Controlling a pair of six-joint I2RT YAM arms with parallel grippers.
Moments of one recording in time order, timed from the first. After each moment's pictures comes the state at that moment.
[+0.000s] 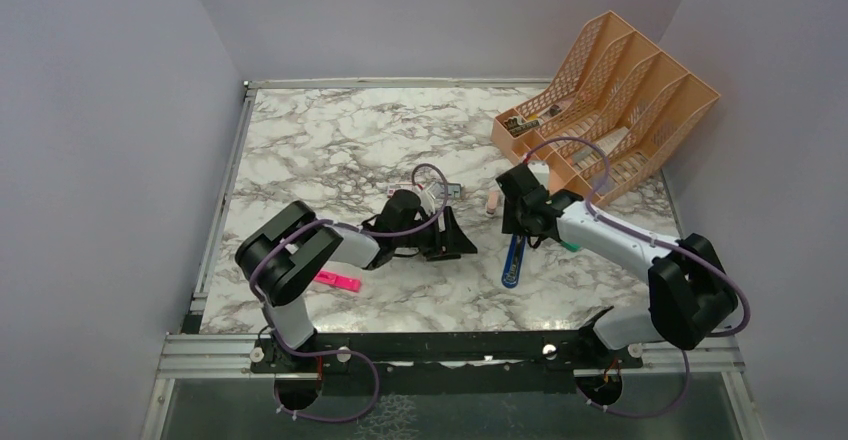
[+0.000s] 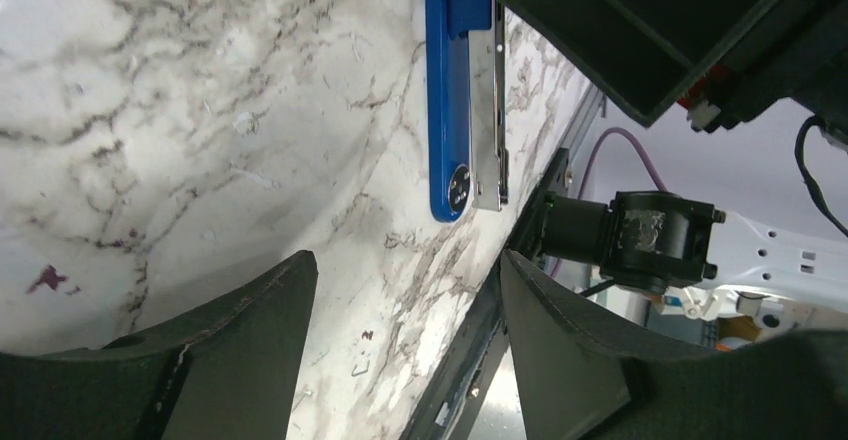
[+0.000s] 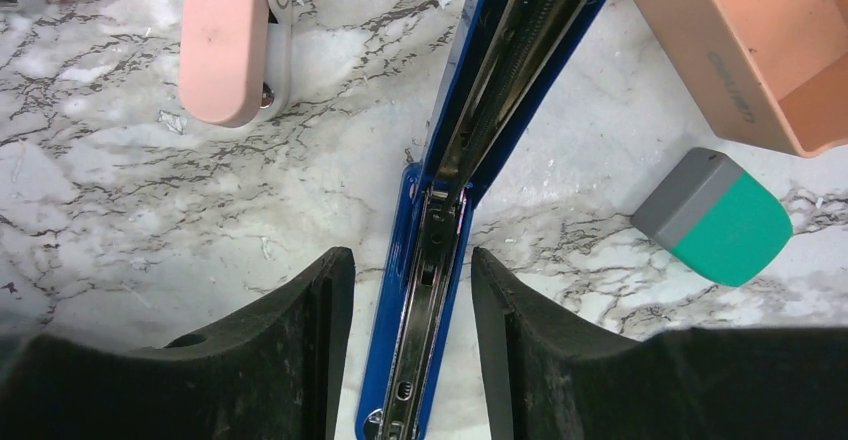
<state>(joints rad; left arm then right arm) -0.75 1.75 0.60 0.66 0.55 -1.00 0.60 1.42 0.85 -0.52 0.40 0.60</state>
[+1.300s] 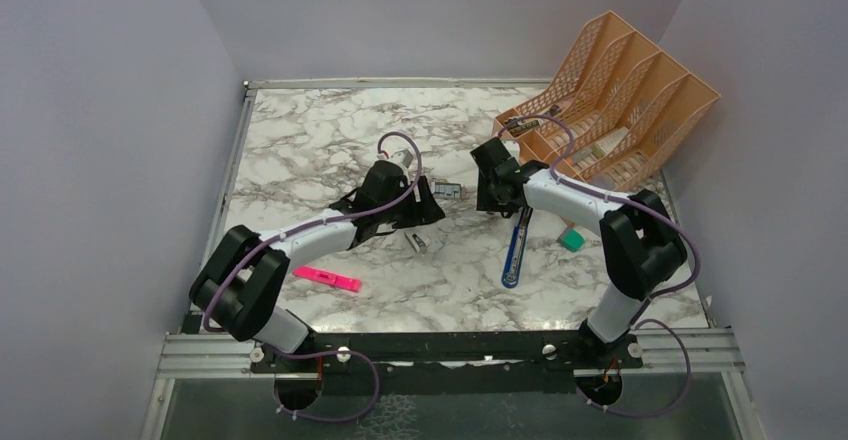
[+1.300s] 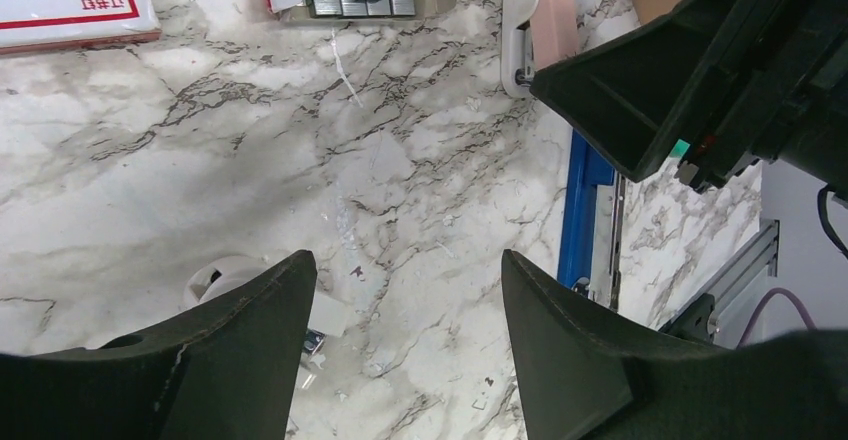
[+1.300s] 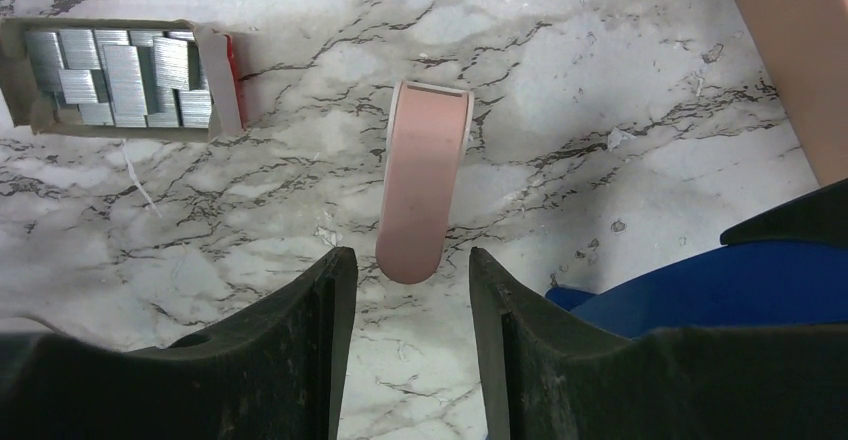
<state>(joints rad) -0.61 1.47 0.76 0.08 0.20 -0.72 0.60 1.72 1.13 -0.49 0.30 0.57</state>
